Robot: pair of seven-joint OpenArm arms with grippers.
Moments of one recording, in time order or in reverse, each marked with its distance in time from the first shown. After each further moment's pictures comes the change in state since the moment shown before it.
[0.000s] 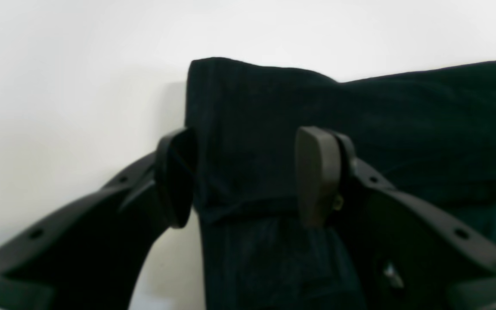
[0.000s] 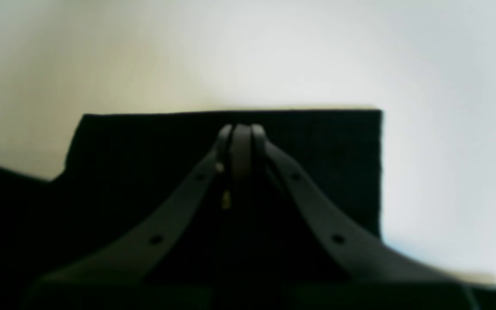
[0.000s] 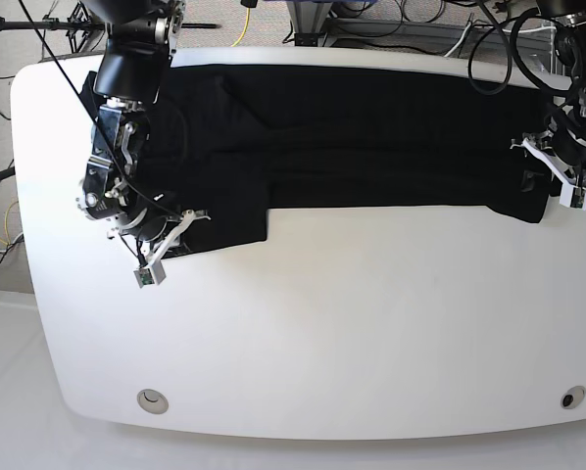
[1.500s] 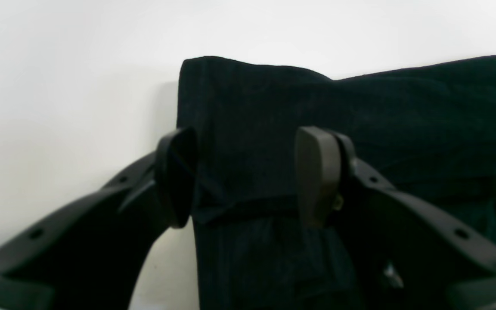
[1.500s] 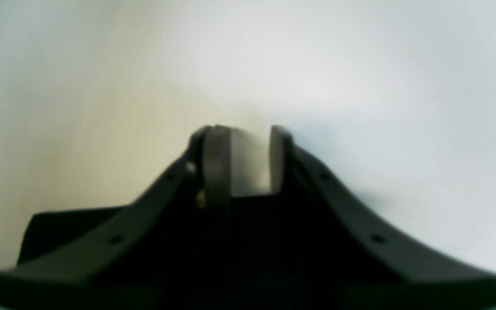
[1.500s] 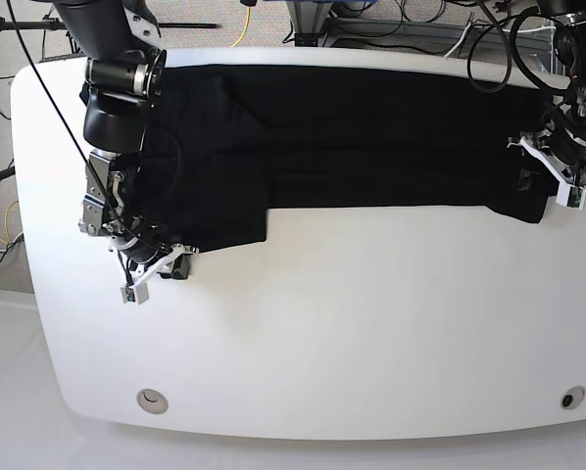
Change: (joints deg) left arm 0.5 0.0 1.0 0.3 -0.3 0.2 -0.5; right arm 13.7 3.5 0.0 -35.5 -1.6 -1.0 21.2
